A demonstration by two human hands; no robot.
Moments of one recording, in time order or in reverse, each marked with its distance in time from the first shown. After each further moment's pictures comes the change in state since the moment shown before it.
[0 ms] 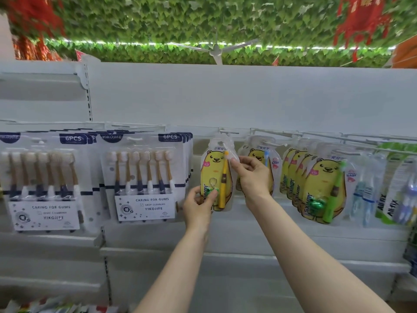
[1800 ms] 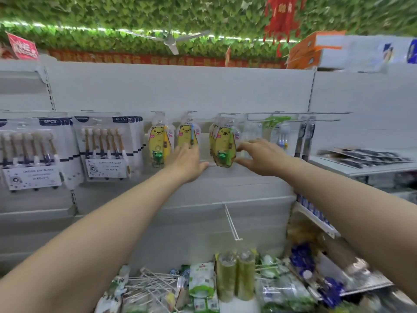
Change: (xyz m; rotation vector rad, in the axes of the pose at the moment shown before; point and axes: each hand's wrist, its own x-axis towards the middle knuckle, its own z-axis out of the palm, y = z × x) left_hand -0.212 0.155 0.055 1.473 -0.491 0.502; right_hand -0.161 -0.172 -0.254 -1.609 -0.411 -0.437
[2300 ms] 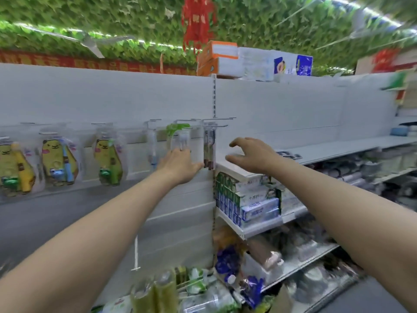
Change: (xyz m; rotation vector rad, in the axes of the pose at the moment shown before) left_hand 0.078 0.300 0.064 -0.189 -0.097 0.187; right_hand -0.105 0.287 -0.023 0.092 0.044 0.319
